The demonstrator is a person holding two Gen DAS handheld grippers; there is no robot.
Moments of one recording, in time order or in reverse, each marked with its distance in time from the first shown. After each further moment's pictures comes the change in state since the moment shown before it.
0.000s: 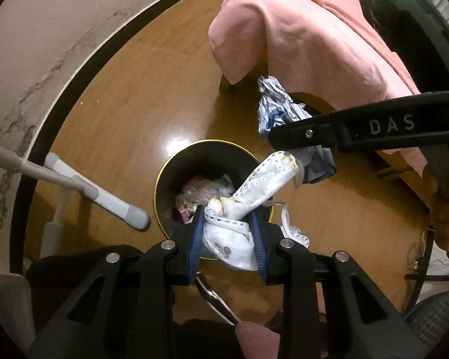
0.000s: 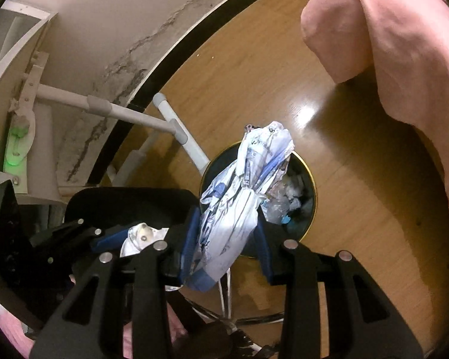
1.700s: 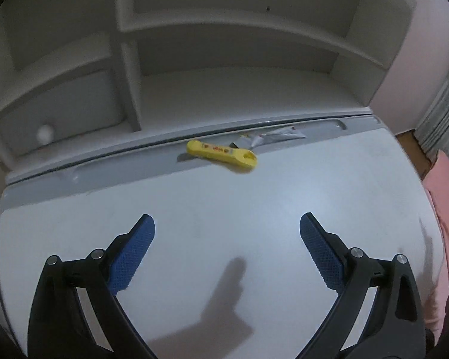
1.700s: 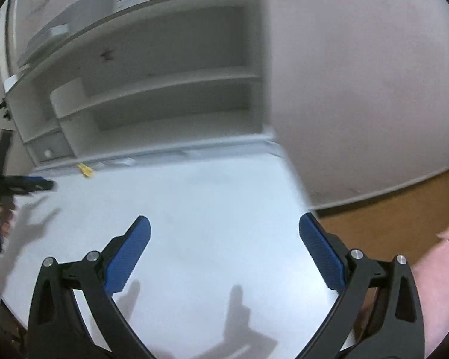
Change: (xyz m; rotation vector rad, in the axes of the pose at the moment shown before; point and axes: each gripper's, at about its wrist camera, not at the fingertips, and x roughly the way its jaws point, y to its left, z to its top) left arm -0.342 0.410 -0.211 -0.764 -0.455 0.424; right arm -0.096 0.393 0.052 -0.731 -0.624 0.034
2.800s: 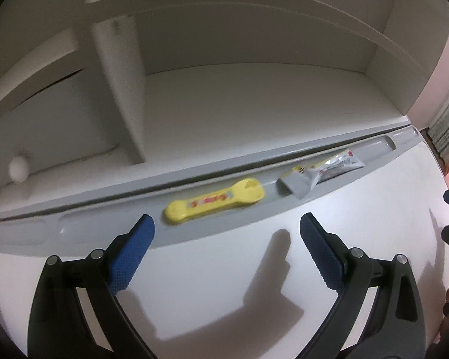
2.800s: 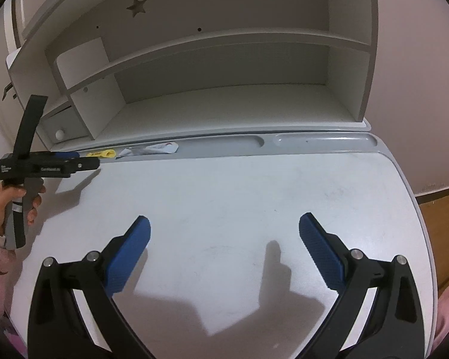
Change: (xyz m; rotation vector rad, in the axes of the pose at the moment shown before) left arm 0.064 0.032 0.046 0.003 0.025 0.057; right arm 0.107 0.069 0.011 -0.041 0.131 0.128
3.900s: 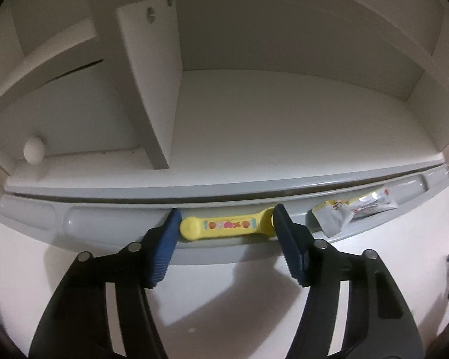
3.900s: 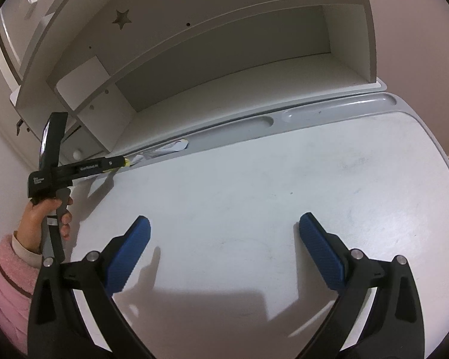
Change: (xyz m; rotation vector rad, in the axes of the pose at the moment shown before) left arm -0.007 0.023 0.009 -0.176 -0.012 0.138; right arm 0.011 -0.020 -0.008 0.165 0.035 0.172
